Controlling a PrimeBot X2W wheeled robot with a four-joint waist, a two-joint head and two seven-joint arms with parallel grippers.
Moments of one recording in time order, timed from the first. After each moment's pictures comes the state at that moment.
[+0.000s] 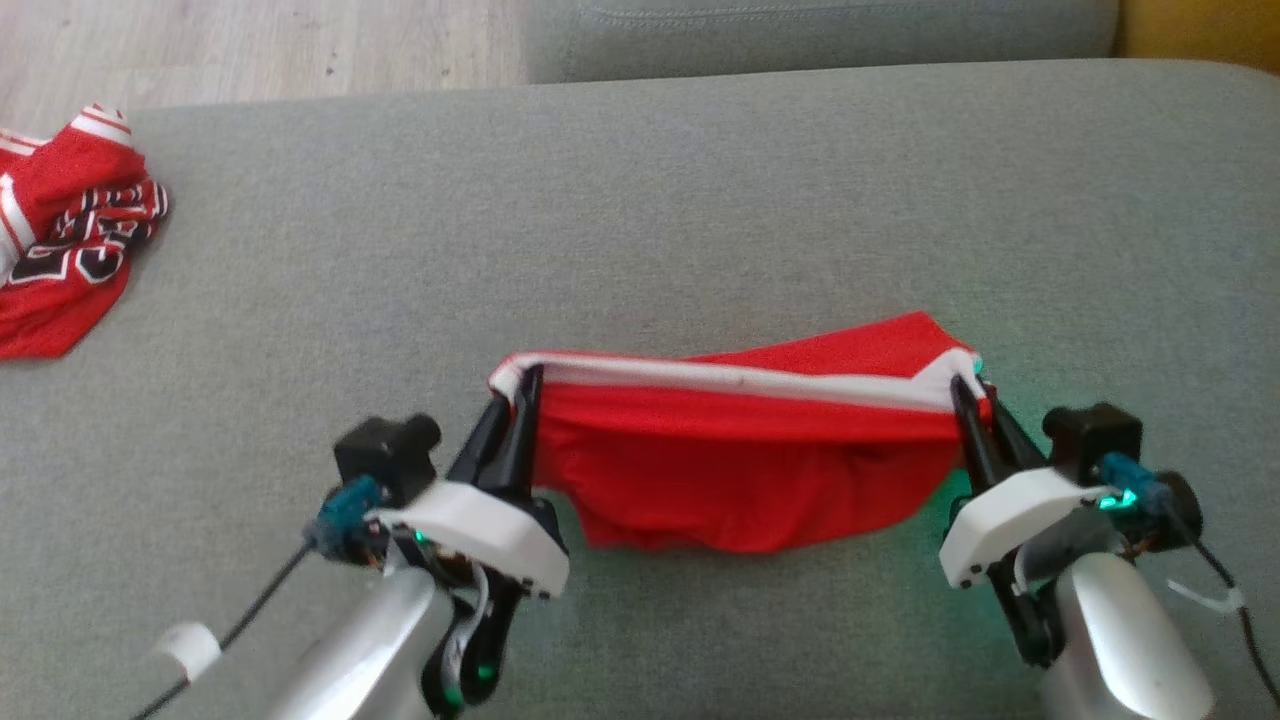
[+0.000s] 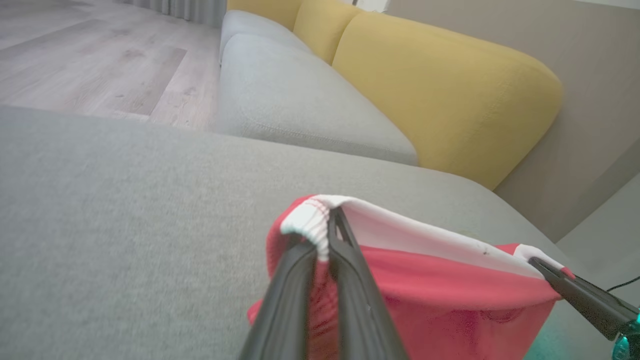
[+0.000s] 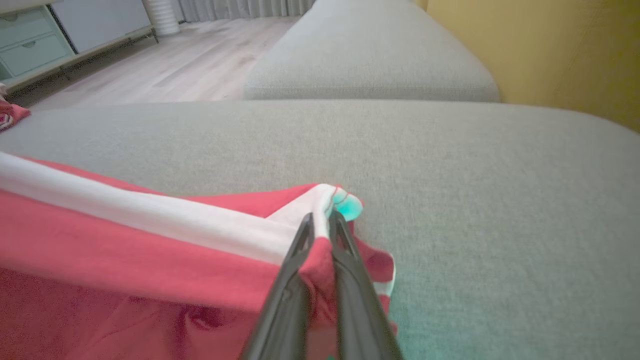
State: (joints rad) left arm -0.37 0.25 -0.71 0.22 -0.79 0.17 -0.10; right arm -0.22 -0.06 0.05 0.44 0.07 0.12 -0.04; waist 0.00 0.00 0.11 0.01
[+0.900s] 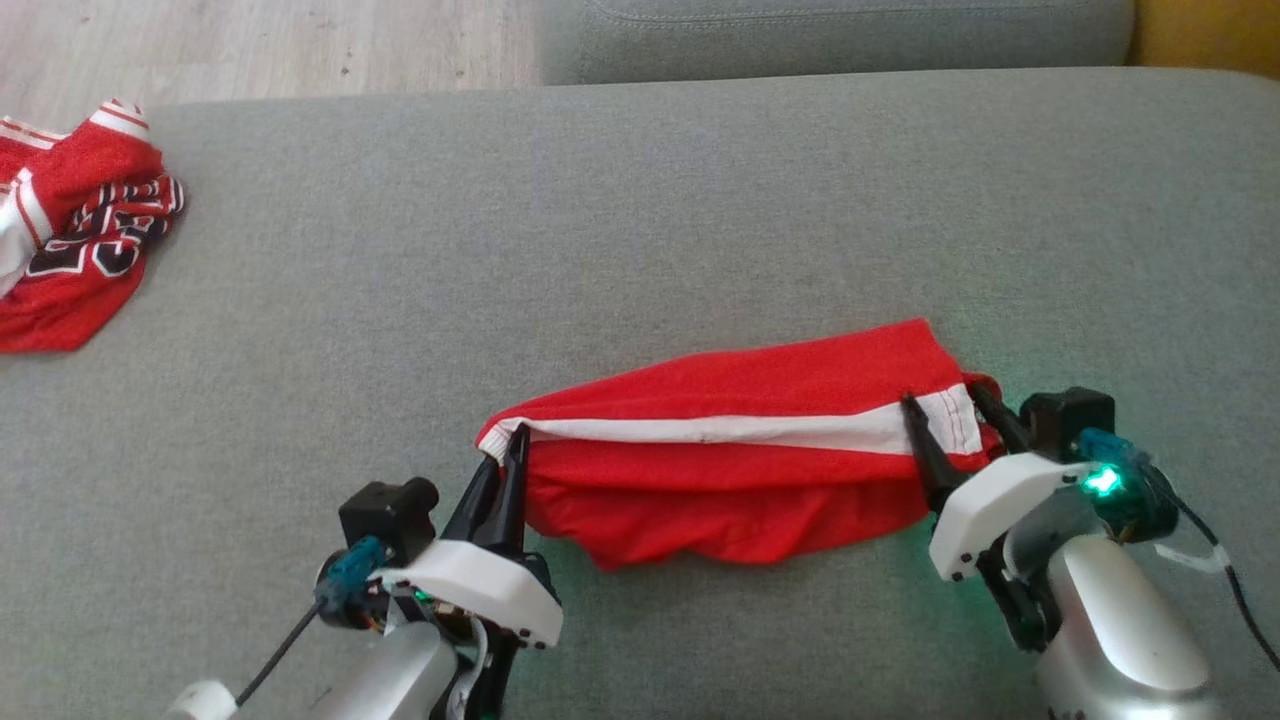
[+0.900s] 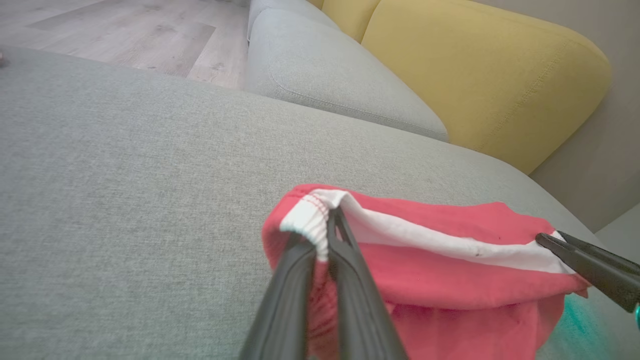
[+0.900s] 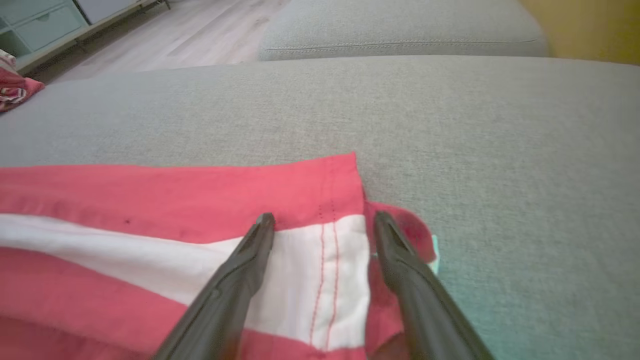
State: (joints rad) left arm -0.30 0.21 -0.73 0.37 -0.80 0.14 -0.20; right arm -0.31 -0.11 0.16 0.62 0.18 0.12 0.00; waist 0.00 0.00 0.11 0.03
